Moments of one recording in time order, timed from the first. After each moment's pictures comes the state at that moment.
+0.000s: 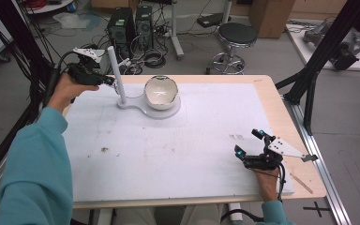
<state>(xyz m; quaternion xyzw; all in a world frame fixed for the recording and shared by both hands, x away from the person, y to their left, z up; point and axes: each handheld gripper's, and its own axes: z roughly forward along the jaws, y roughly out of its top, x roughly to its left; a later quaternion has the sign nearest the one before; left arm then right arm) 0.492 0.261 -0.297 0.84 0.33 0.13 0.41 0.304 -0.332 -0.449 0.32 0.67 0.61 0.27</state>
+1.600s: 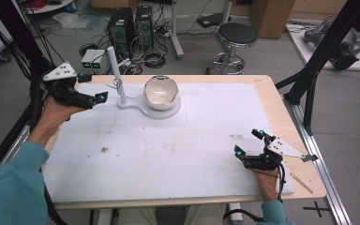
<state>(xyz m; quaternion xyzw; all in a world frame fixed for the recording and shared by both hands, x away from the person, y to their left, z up) 0.402 0.284 -0.310 0.75 0.29 0.22 0.55 0.304 -0.331 -0.449 0.32 0.68 0.61 0.27</state>
